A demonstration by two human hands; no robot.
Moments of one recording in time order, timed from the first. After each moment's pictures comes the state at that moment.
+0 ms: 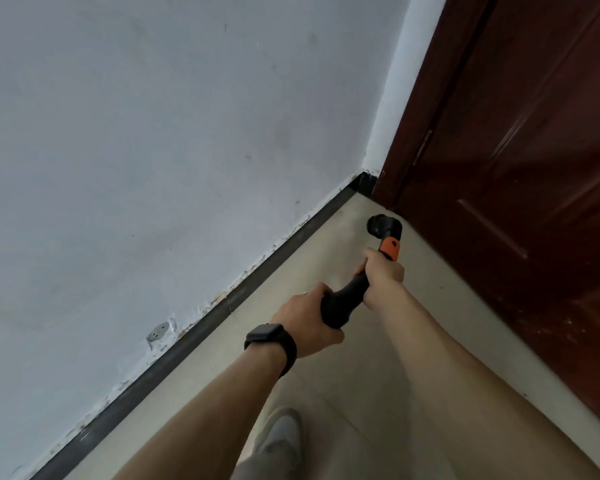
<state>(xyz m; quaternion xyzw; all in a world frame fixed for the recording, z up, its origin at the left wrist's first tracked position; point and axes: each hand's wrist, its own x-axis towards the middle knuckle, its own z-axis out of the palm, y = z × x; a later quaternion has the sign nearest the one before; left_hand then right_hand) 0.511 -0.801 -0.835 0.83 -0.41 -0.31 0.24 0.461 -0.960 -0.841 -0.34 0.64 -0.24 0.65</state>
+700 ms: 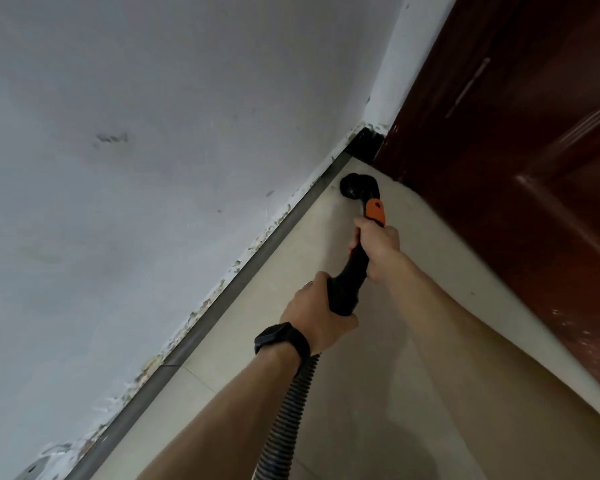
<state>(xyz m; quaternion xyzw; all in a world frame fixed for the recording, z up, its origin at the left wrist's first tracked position) 0.594 -0.944 -0.973 0.80 -0.34 -0.41 0.26 0.566 -1.101 -0.962 -0.40 0.64 -0.18 0.63</state>
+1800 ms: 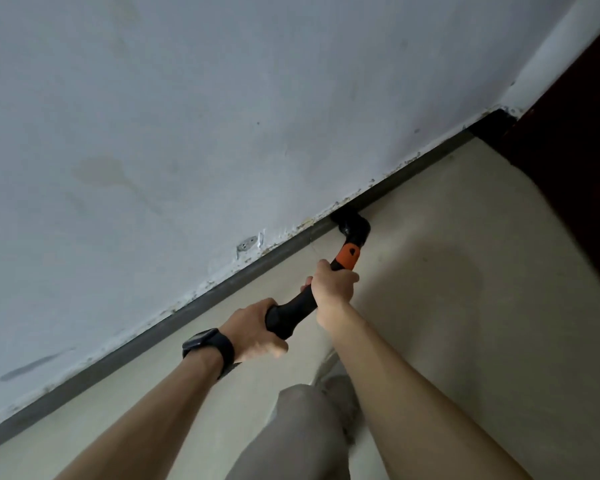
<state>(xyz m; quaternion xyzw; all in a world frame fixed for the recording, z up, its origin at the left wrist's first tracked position) 0.557 -0.582 -0.917 0.85 -0.15 -0.46 0.21 0.535 -0.736 -0.949 -0.44 0.60 -0.04 0.67</state>
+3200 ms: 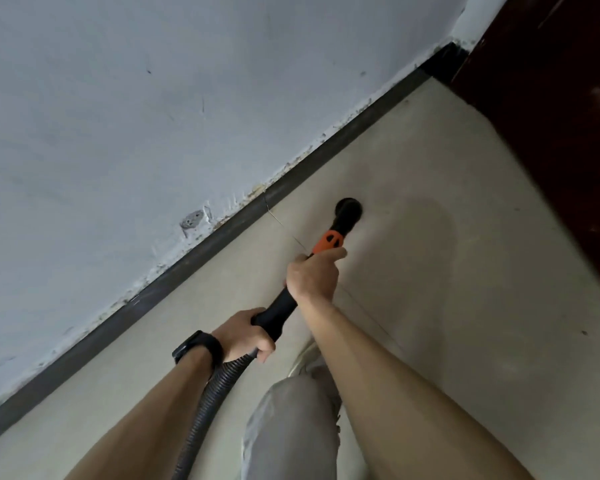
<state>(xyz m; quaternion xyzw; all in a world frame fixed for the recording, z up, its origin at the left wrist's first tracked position) 0.516 -0.600 -0.960 0.76 -0.11 -0.60 0.22 0.484 -0.746 -0.957 -0.61 0.60 0.01 0.52</state>
